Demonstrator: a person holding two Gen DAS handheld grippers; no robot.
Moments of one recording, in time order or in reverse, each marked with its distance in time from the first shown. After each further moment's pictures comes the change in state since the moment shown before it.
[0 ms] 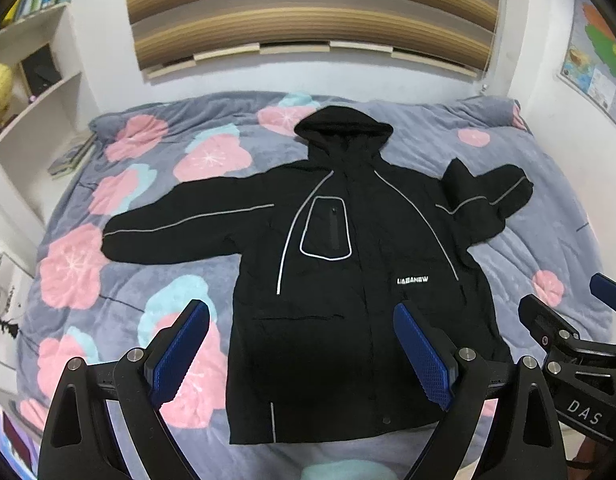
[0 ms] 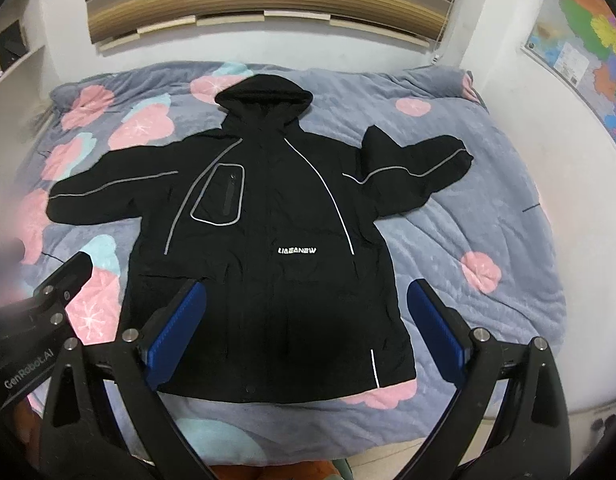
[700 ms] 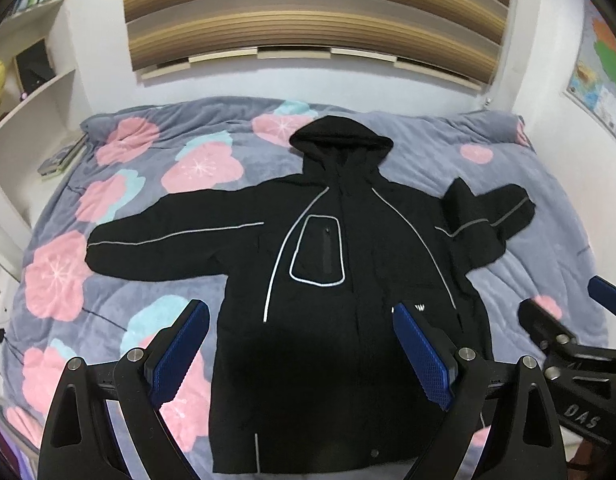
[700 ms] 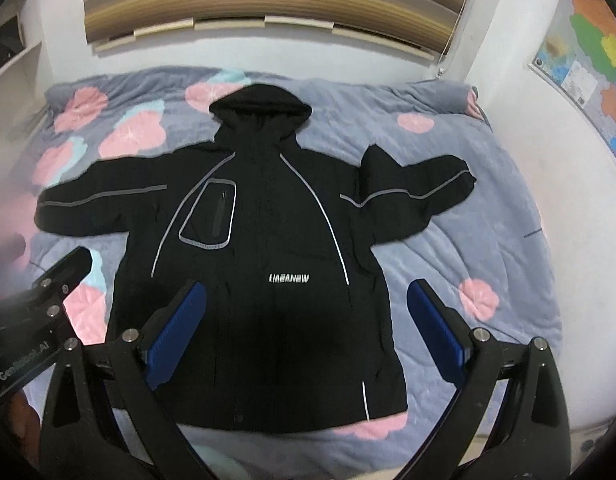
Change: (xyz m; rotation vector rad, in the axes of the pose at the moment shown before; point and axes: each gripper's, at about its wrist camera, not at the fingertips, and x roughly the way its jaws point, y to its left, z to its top) left arm 0.033 -0.011 0.035 -0.051 -0.028 -0.005; right arm 0.025 -0.008 0.035 -0.024 -0.044 0.010
